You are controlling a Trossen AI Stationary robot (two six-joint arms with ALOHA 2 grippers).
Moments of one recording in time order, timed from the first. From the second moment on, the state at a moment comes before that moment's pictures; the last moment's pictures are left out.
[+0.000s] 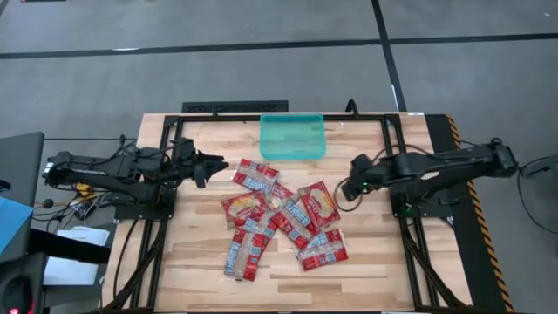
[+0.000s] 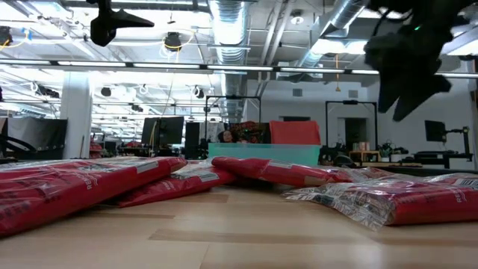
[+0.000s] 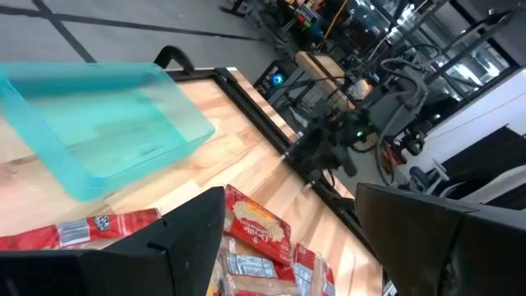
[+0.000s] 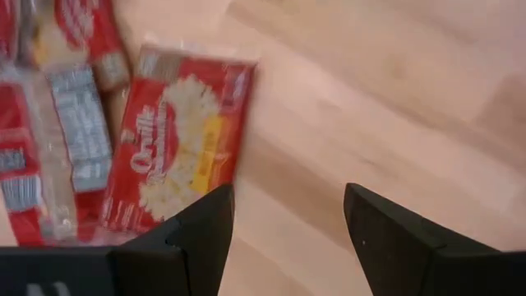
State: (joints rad) left arm -0.10 0.64 0.67 -0.13 -0.45 -0.77; right arm 0.04 1.07 0.76 -0.86 0.20 1.02
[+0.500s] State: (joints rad) left arm -0.10 0.64 0.67 -0.12 -0.40 -0.77; right arm 0.03 1.30 0.60 -0.41 0.07 0.93
